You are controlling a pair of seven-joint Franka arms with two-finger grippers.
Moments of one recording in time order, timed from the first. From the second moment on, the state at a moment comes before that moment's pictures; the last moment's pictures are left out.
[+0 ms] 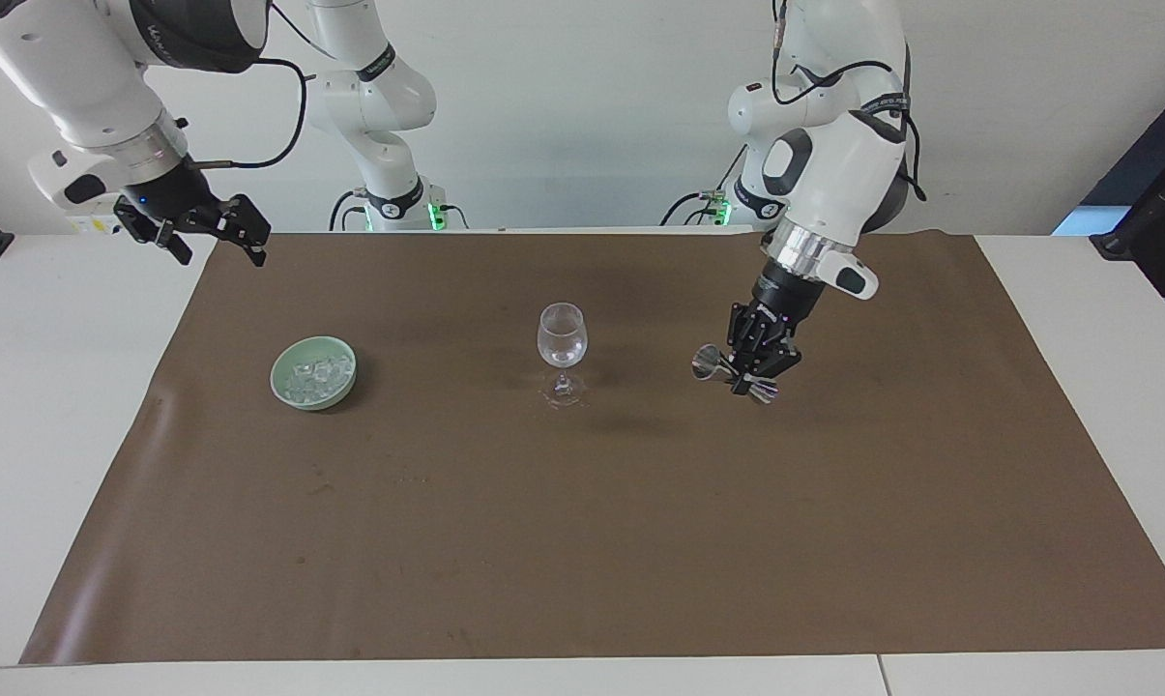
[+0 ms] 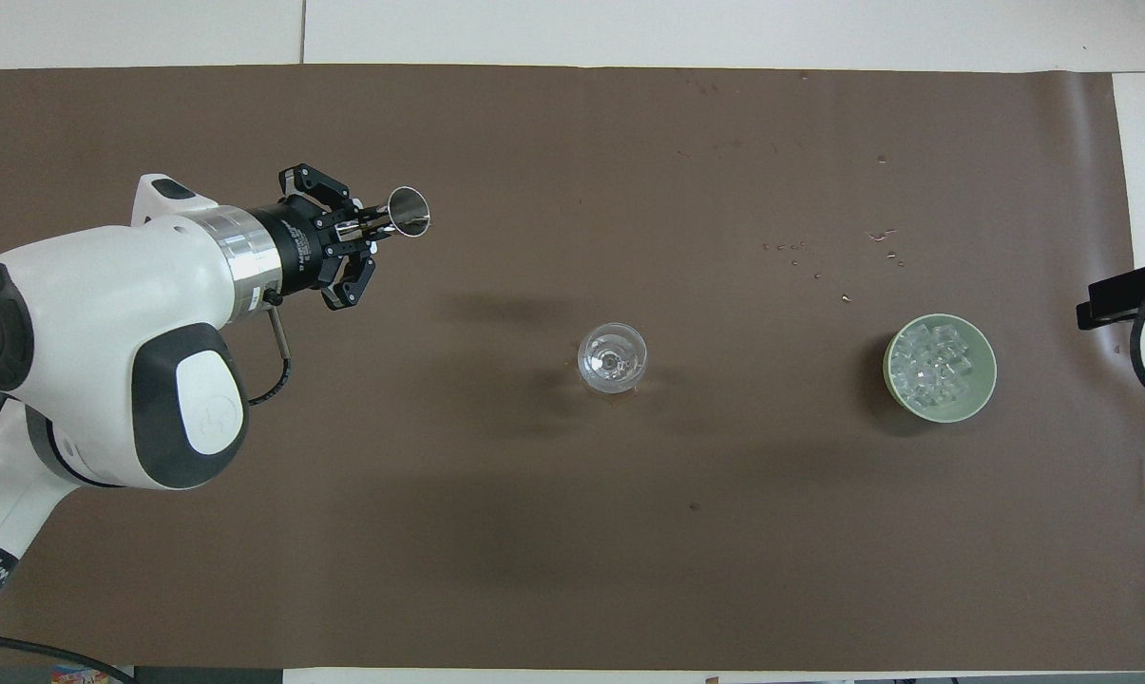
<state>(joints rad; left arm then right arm) 0.19 0.01 -0.54 -2.08 -0.46 2.61 -1.75 0.01 -0.05 -0.12 -1.66 -0.01 1.53 -0.06</state>
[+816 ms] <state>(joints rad) 0.58 0.01 -0.53 -2.13 -1.06 2.35 -1.15 0.04 -0.02 -0.11 -2.00 -0.01 1.89 -0.15</state>
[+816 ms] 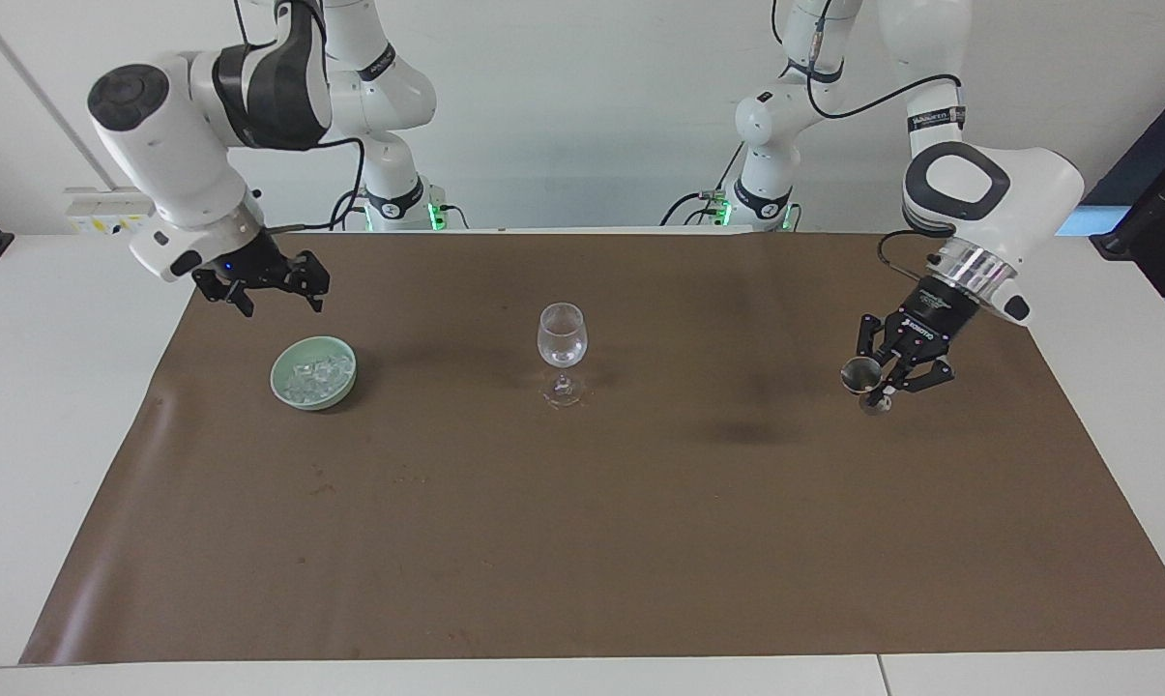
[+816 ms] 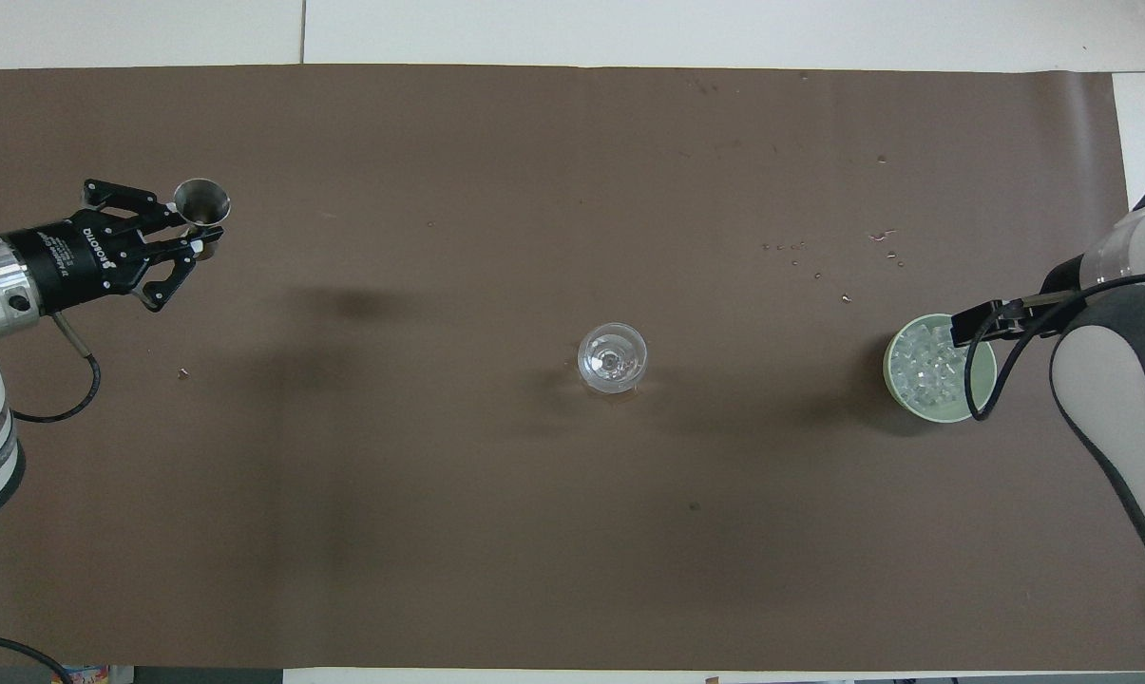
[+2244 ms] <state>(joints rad) 0.84 0.19 -0.53 -2.36 -1.82 2.32 -0.60 0.00 0.02 -0.12 -2.31 -0.01 2.28 -0.31</state>
